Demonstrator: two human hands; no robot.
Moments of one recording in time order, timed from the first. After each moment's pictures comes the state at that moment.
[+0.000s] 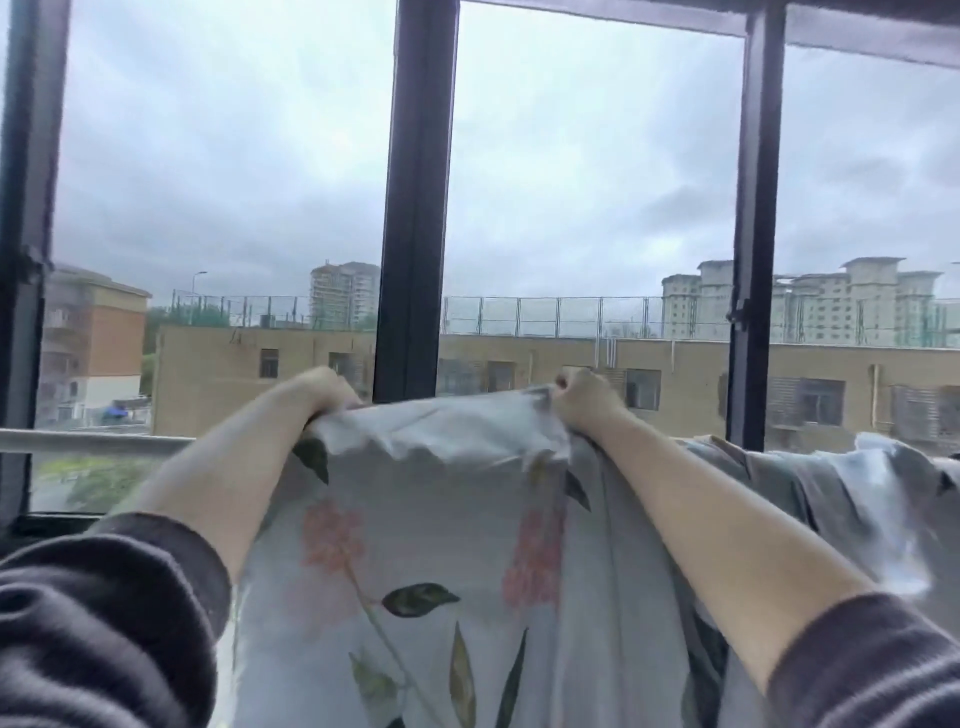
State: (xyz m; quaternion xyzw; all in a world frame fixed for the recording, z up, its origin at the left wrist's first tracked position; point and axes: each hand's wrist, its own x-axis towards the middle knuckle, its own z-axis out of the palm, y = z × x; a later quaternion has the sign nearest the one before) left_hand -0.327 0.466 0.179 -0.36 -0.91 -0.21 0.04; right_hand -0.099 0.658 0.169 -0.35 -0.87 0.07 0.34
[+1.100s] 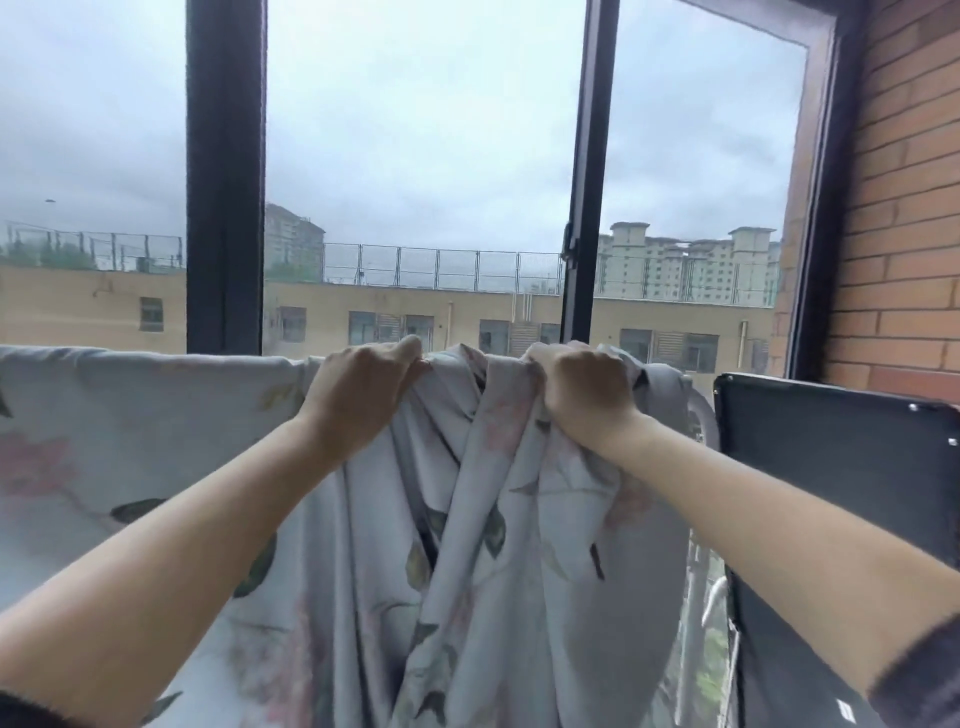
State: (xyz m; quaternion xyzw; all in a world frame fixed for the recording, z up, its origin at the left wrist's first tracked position) left_hand -0.058 0.587 0.088 -0.61 -0.58 -0.31 0.44; right_hand 0.148 0.719 0.098 -0.29 -0.83 -0.26 0.40
